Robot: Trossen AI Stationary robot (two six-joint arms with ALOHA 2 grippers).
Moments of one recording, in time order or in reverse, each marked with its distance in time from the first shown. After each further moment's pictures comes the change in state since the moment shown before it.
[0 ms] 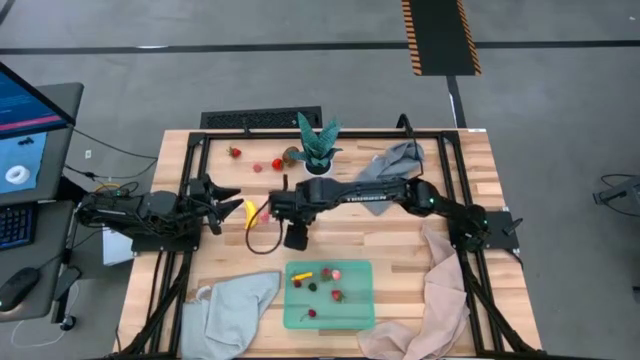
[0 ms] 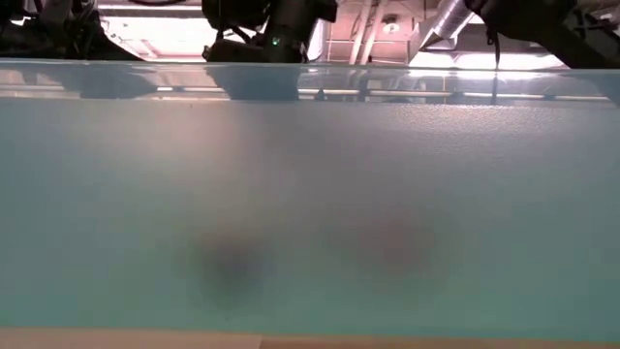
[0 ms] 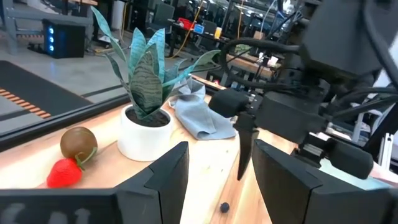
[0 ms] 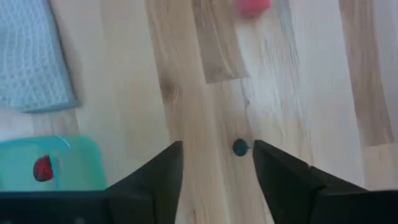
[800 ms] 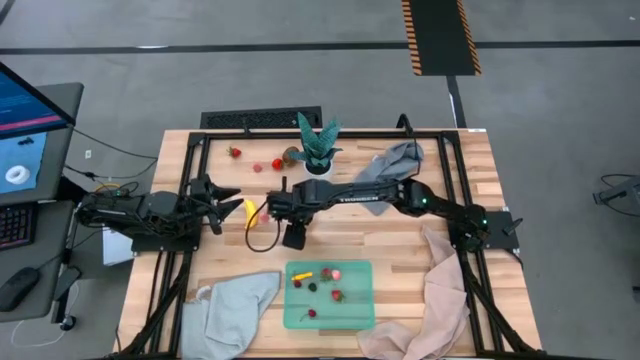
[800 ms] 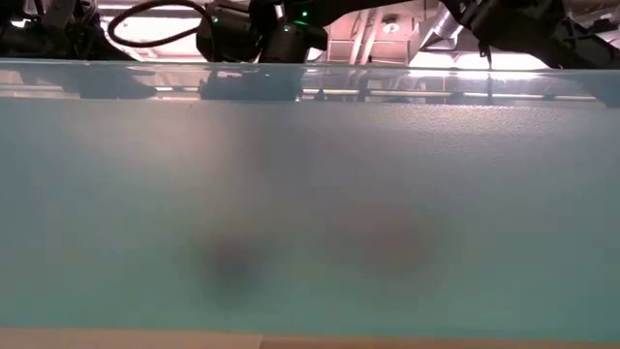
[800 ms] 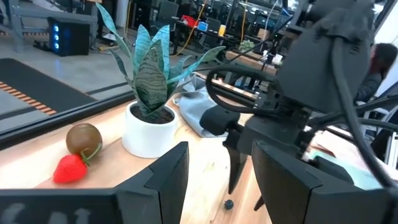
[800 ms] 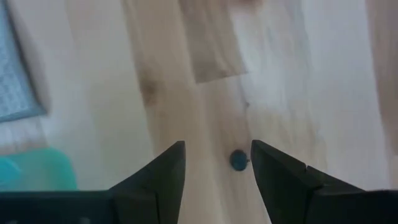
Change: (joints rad) left arm 0.000 0.000 0.000 -0.017 -0.014 -0.009; right arm -0.018 0.067 -0.001 0.031 -0.007 0.010
